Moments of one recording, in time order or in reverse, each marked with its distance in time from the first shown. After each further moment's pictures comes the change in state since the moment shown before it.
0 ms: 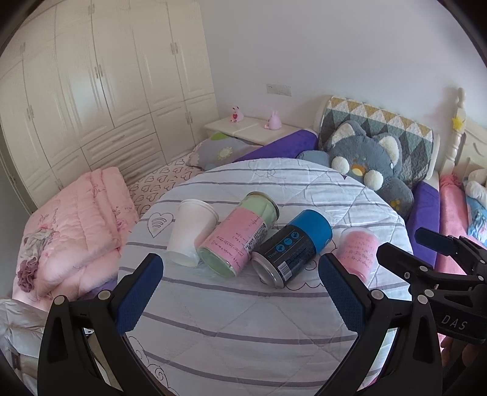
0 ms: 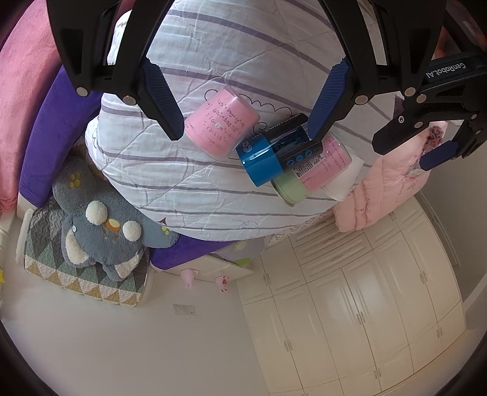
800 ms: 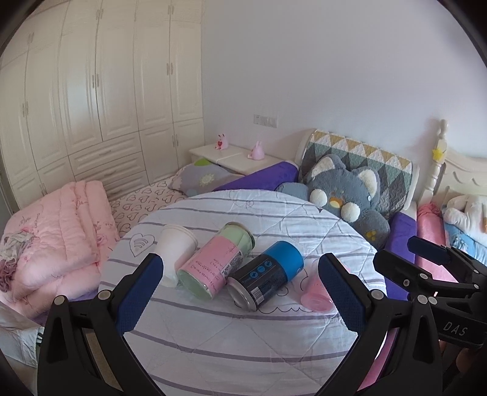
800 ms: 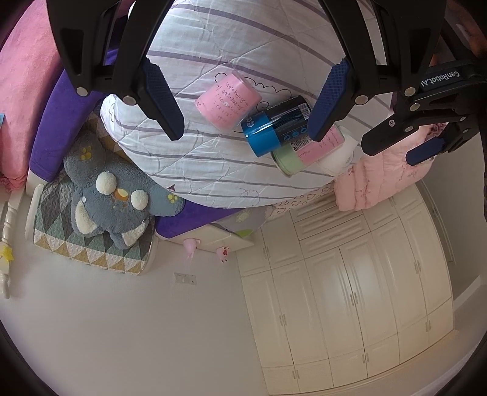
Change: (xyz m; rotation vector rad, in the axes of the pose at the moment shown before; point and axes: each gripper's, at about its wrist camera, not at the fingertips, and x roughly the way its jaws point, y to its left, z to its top) left arm -0.024 0.000 0.004 -0.055 -0.148 -0.108; right arm -0.041 0.004 0.005 -0.041 -0.140 -0.022
